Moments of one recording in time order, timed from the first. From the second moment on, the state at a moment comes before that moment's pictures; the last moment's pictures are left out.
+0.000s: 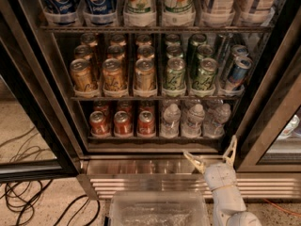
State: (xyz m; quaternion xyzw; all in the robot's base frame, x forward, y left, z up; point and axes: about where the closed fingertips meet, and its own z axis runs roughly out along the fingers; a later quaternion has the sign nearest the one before) arm 0.526 -0.227 0.646 -0.16 0.62 -0.11 0.76
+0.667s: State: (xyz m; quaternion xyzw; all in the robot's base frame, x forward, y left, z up) arm 0.529 -0.245 0.630 -0.14 0.69 -0.10 0.70
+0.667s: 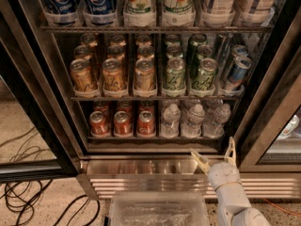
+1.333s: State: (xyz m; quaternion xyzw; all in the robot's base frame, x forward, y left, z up) arm 0.523 -0.244 0.609 -0.13 0.73 -0.06 0.66
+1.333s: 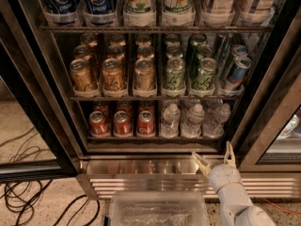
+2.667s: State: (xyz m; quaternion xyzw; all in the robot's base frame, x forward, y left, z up) arm 0.550 -0.221 0.605 -0.08 0.71 0.00 0.70
